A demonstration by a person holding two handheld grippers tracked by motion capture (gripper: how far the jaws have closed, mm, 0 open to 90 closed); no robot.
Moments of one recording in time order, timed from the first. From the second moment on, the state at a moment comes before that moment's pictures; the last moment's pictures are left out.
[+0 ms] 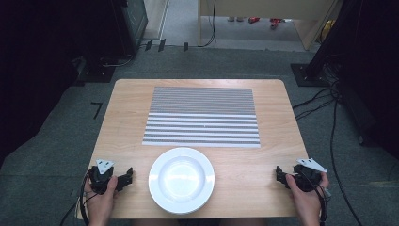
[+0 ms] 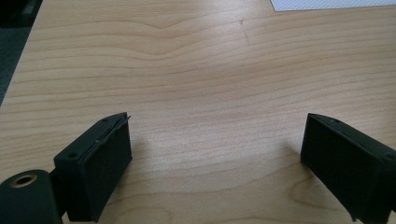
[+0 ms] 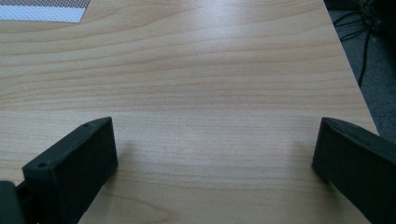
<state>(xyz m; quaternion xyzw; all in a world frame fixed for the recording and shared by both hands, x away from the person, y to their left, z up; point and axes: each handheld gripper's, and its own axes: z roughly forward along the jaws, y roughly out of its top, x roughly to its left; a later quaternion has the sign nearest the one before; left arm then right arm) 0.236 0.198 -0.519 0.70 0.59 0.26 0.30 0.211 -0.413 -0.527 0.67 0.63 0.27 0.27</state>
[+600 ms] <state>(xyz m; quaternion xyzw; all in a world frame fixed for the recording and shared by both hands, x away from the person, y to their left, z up) 0.231 0.190 -0.508 0.70 0.59 0.25 0.32 0.209 -0.406 -0.513 0.68 0.61 0.30 0.27</state>
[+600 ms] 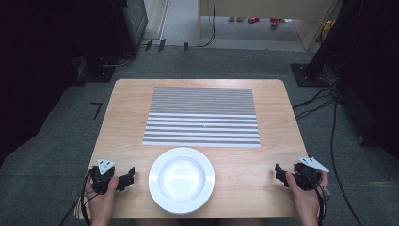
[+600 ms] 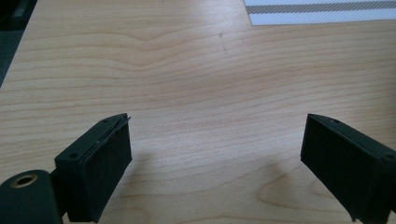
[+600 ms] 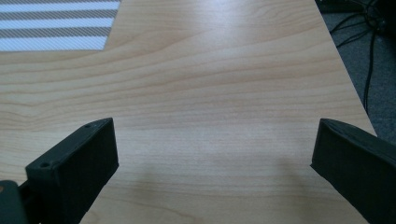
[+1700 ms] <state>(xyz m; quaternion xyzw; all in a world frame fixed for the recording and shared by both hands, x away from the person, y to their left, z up) 0.213 0.156 -0.477 0.69 0.56 0.20 0.41 0.205 -0.323 -0.484 0.62 0.64 0.38 0.25</state>
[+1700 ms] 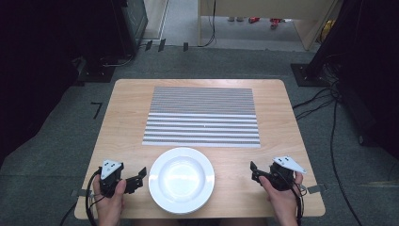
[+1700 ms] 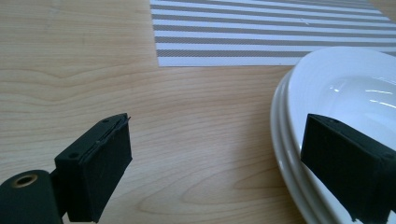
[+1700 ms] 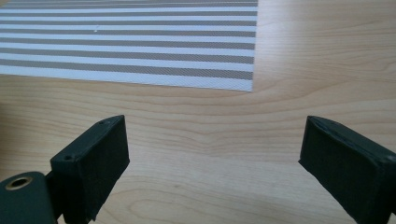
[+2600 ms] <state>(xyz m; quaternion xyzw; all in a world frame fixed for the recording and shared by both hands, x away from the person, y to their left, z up) 0.202 0.118 -0.477 0.71 0.53 0.16 0.43 0.199 -0.263 -0.472 0.58 0.66 0.42 0.23</state>
